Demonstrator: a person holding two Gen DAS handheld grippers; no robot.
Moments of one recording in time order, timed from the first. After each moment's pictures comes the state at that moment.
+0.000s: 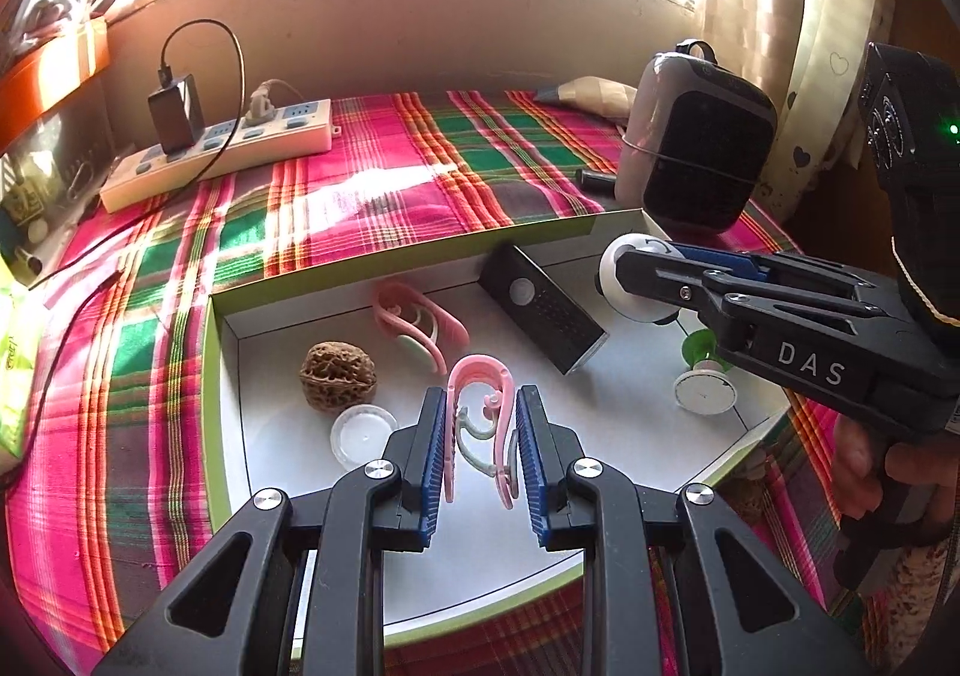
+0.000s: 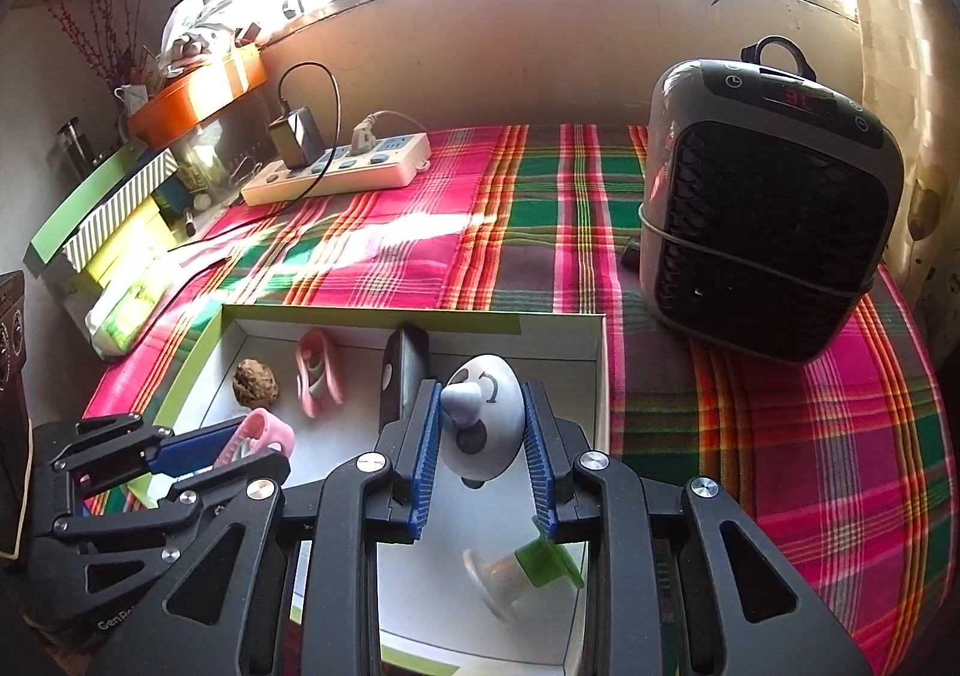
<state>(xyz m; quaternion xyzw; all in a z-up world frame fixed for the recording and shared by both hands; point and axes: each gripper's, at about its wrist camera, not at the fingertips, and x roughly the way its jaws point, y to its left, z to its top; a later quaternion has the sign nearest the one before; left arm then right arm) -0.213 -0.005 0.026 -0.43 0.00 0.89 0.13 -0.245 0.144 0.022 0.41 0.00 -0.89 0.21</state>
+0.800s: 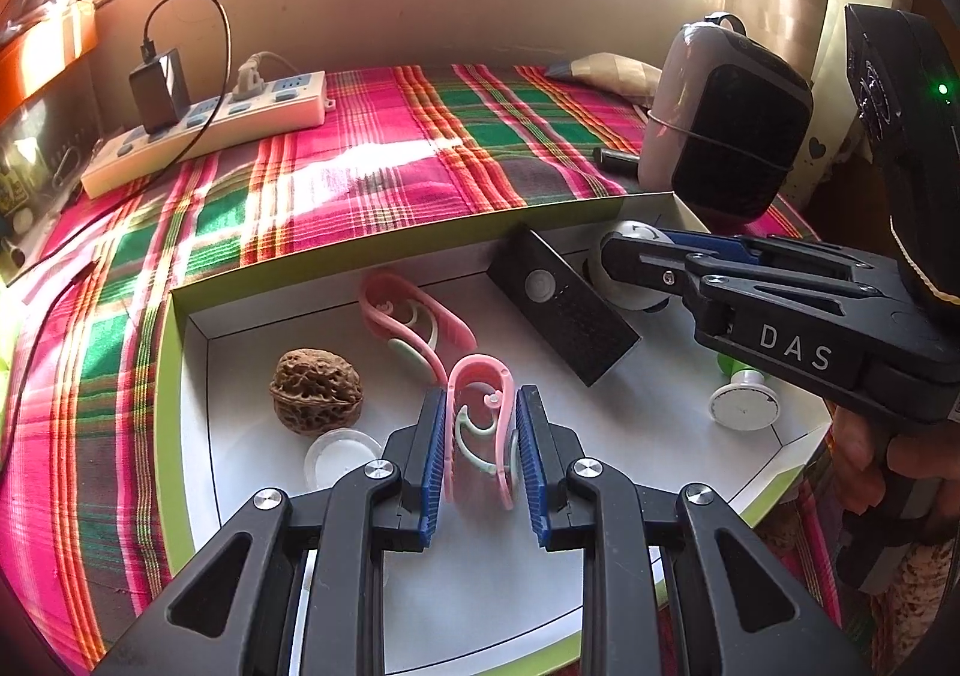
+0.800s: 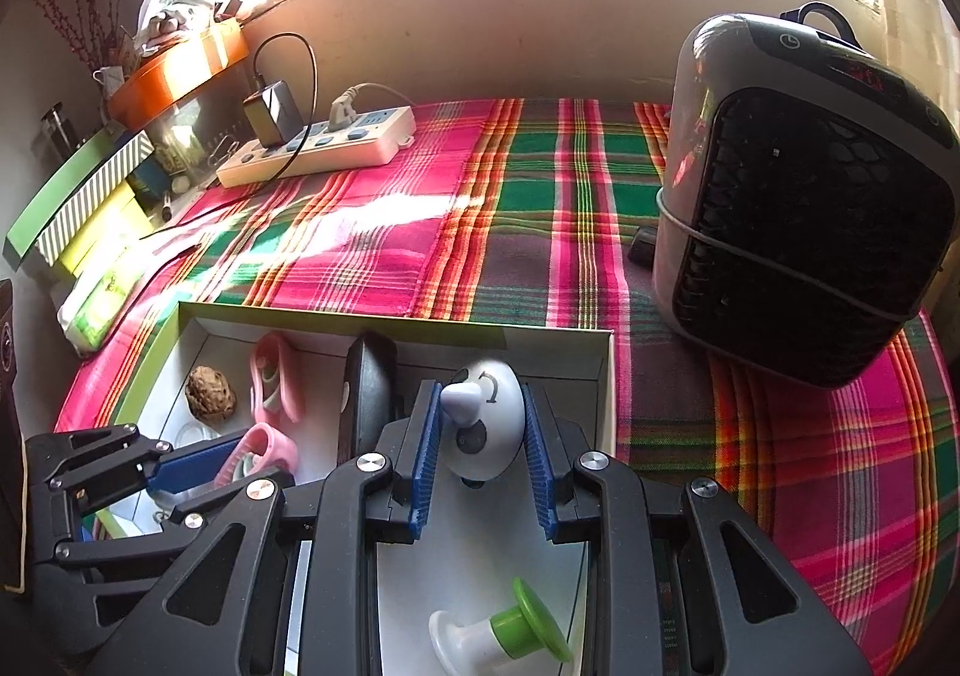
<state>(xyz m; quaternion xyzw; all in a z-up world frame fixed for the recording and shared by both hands) -0.232 0.001 0.009 -0.45 0.00 0.88 0.12 -0.272 0.137 0.006 0.43 0.01 -0.88 0.21</state>
